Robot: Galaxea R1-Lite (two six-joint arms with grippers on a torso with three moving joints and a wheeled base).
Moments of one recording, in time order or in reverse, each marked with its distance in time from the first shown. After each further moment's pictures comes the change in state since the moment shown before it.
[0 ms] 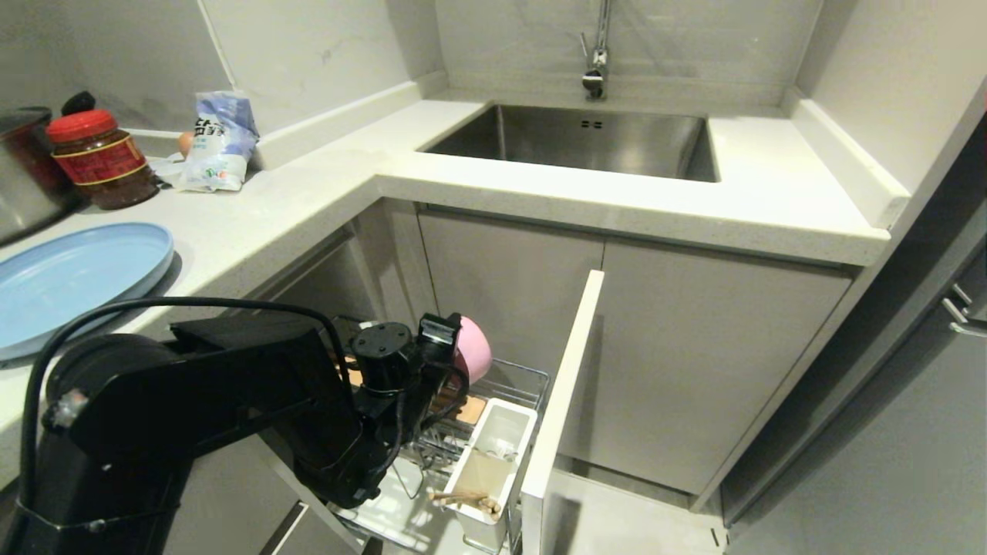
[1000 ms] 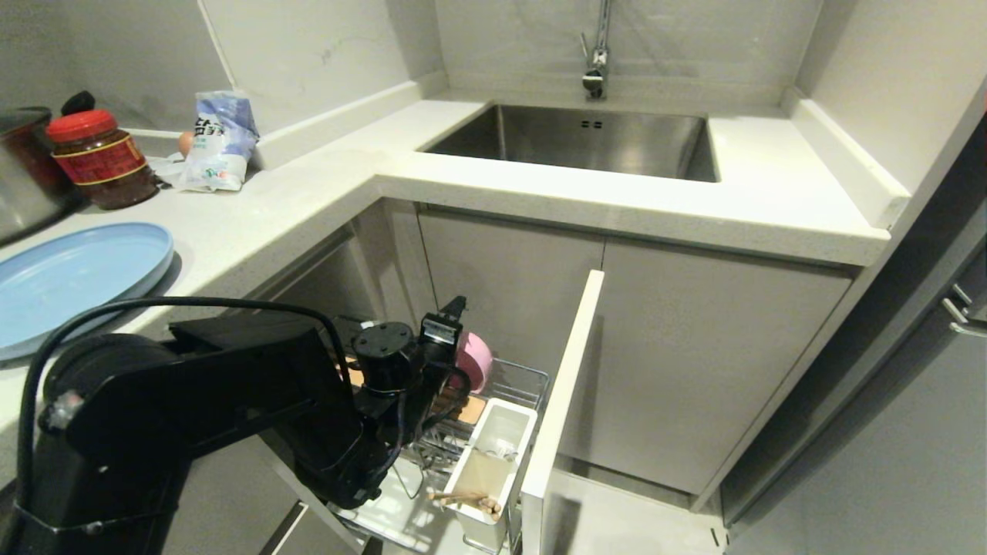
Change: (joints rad) left arm -0.009 -0.010 0.004 0.007 0.010 0.003; right arm 0.000 0.000 0.000 0.000 0.000 0.000
